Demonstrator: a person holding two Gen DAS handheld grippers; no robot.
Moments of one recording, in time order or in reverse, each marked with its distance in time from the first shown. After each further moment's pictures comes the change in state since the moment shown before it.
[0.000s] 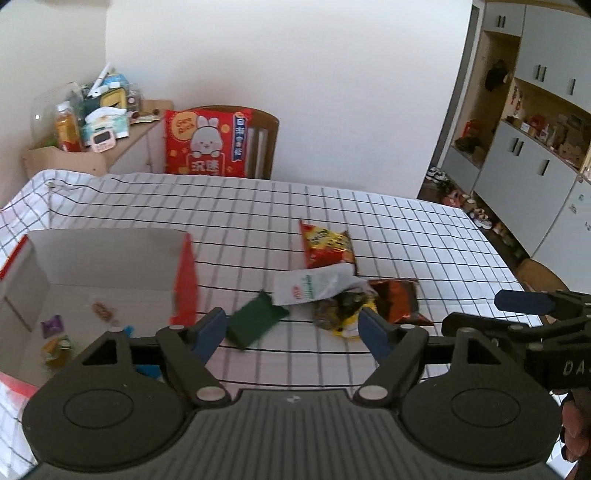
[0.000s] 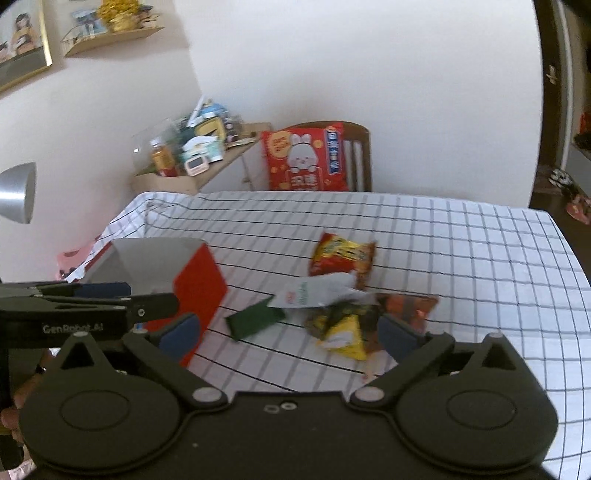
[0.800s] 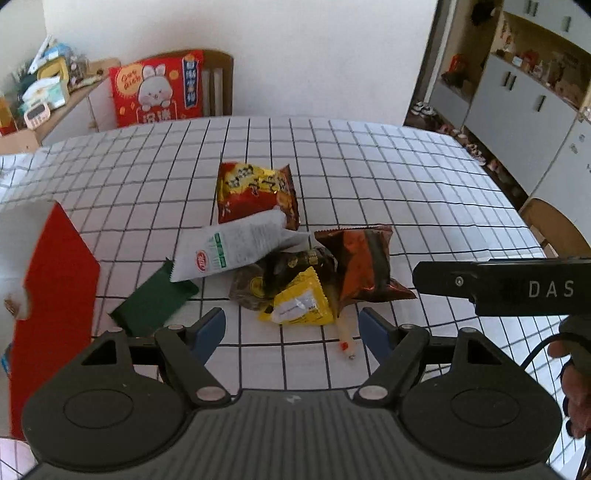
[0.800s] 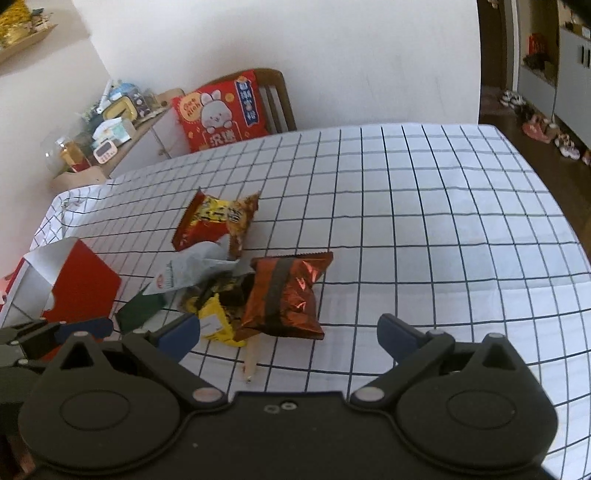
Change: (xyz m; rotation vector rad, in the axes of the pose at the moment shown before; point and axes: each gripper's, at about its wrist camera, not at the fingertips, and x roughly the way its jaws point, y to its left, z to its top) left arm 0.118 -0.078 -0.004 0.075 0.207 -0.010; right arm 0.071 -0.115 0.001 0.186 0.175 -0.104
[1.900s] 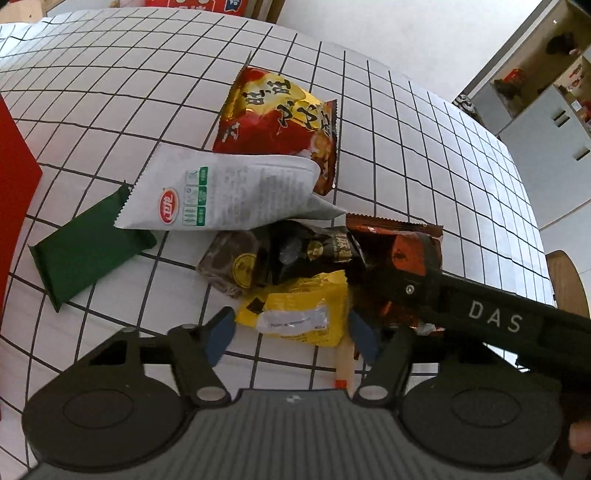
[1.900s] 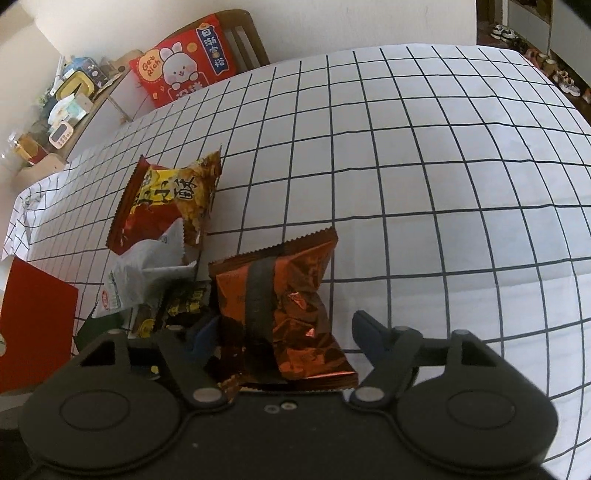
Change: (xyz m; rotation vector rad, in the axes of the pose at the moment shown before) left arm 0.094 0.027 0.018 -0.308 0.223 -0.078; right arm 0.095 -0.008 0.024 0.099 0.176 0.007
